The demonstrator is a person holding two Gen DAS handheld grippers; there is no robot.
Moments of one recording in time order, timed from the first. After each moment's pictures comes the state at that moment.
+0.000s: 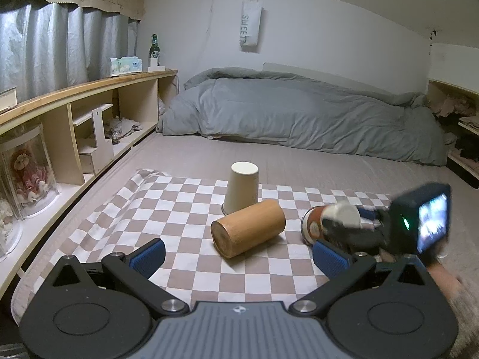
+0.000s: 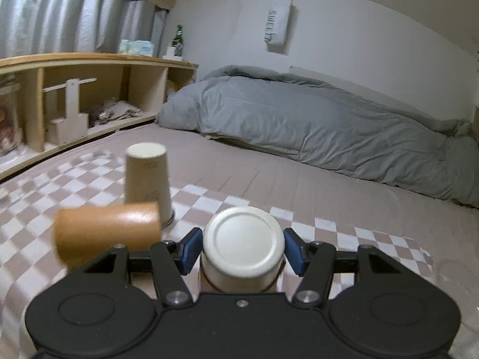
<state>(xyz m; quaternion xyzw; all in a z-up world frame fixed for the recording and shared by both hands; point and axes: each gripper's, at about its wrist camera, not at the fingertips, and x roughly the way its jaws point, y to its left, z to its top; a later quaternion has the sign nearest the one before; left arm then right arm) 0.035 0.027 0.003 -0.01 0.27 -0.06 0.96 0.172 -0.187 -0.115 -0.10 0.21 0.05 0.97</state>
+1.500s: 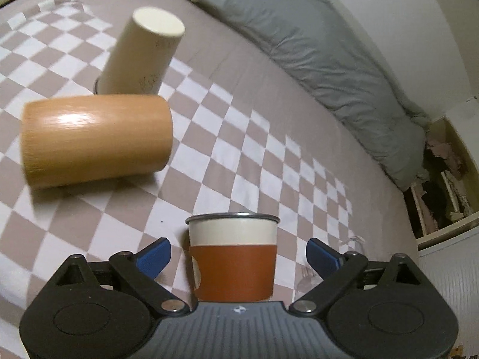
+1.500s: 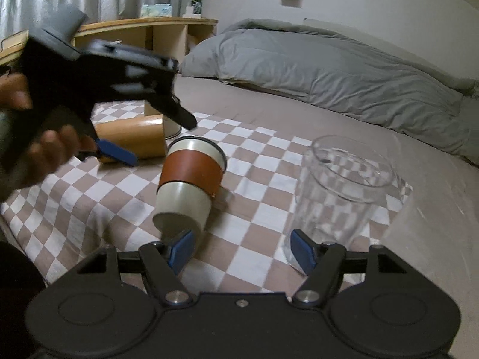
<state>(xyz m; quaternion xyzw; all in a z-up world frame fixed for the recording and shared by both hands) 0.237 -0.073 -0.108 -0.27 0.48 -0.13 0.82 0.085 -0.292 -0.109 -0.07 0.31 0.11 0.94</state>
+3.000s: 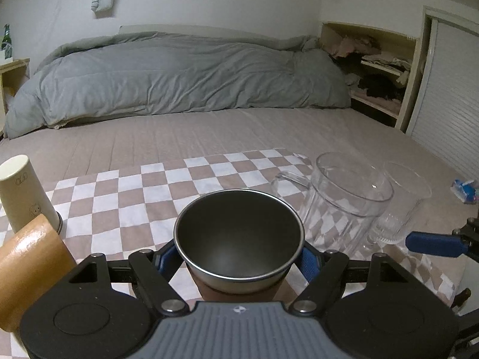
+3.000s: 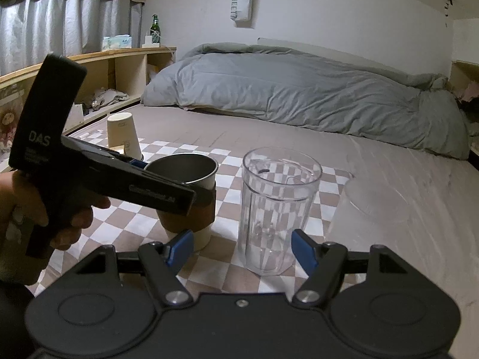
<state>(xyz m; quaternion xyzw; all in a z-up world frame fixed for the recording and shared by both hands) 0.178 -0.170 -0.099 0.04 0.31 -0.29 0.90 0.065 -0.325 -0.100 -0.03 0.26 0.04 0.96</state>
